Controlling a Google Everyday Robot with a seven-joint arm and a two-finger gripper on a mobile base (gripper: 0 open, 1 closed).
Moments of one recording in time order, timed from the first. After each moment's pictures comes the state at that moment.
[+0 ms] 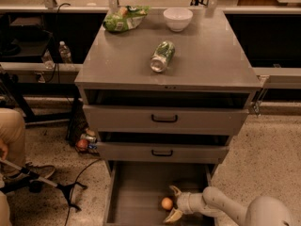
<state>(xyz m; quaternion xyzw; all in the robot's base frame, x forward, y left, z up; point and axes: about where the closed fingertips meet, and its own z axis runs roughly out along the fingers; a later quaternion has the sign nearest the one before) 0.497 -0.094 0.122 -0.53 0.71 0.30 0.35</state>
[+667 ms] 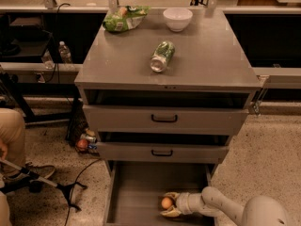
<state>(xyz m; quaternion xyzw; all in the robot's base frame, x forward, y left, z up) 0.494 -0.088 0.116 -0.53 0.71 0.31 0.35</state>
